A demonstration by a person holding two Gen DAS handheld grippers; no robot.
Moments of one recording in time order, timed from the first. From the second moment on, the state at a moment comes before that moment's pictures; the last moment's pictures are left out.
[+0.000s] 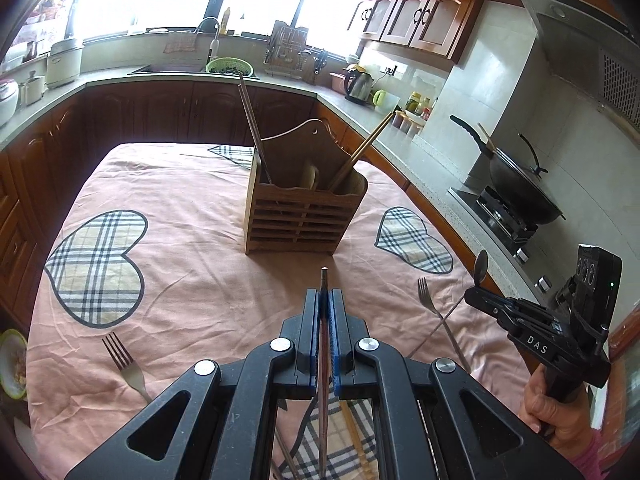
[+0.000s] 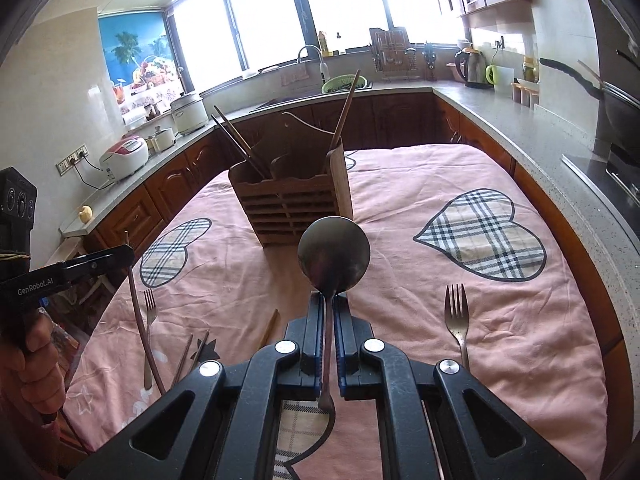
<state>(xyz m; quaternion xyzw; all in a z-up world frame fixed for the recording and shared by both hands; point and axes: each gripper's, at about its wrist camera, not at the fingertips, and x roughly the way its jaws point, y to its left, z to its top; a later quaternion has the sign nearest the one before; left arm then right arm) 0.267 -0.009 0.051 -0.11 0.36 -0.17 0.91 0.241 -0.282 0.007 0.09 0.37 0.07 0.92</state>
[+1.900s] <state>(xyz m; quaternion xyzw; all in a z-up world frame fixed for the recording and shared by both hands) 0.382 0.039 0.127 -0.16 0.18 -0.12 0.96 0.372 -0.285 0.105 0.12 0.22 0.08 0.96</state>
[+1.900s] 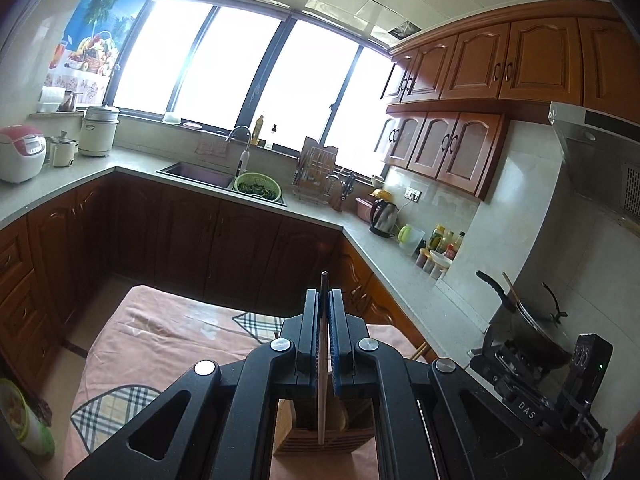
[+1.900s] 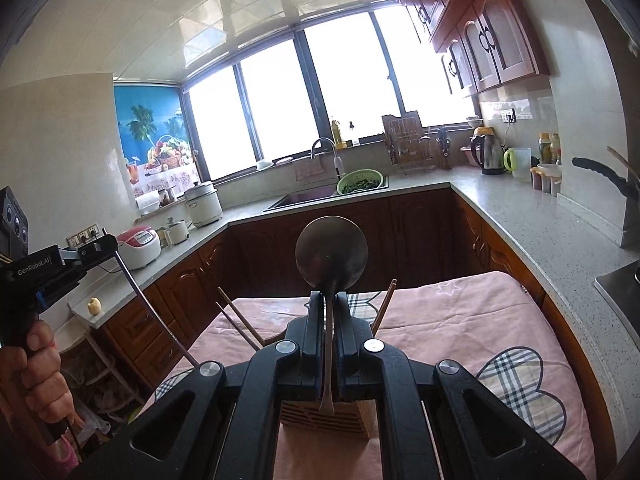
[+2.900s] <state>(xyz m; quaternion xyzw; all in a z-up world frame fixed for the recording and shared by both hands) 0.511 0.012 0.023 -0.17 0.27 -0.09 0.94 0.437 -0.266 -0.003 0.13 0.32 0.08 0.93</state>
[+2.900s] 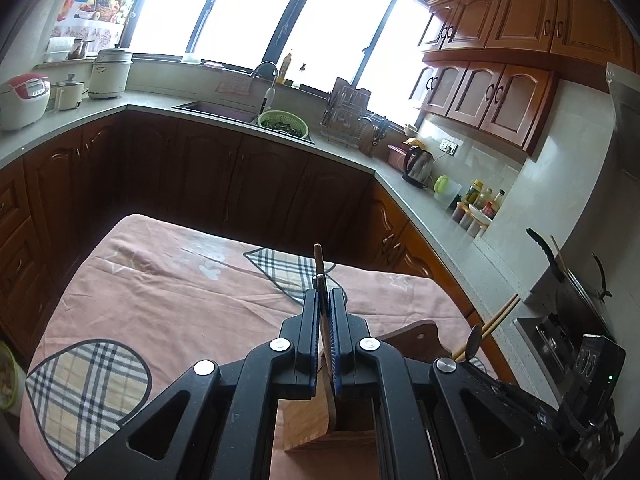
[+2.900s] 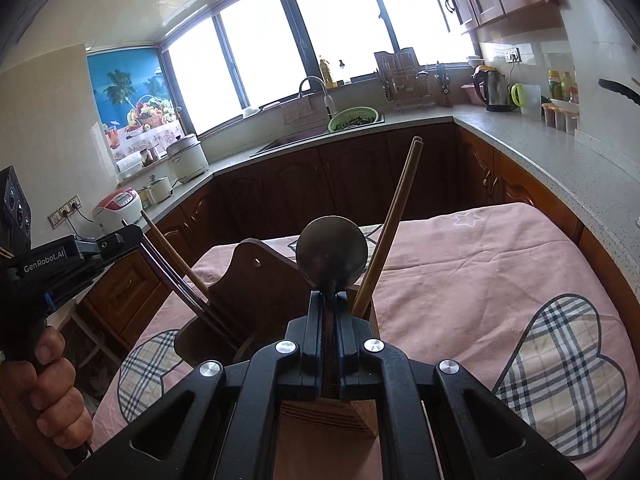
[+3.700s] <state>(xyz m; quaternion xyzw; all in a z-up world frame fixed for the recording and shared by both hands) 0.504 0.019 0.022 -0.17 0.28 -0.09 0.94 0.444 -0.273 -0.008 0.15 0.34 0.08 0.93</state>
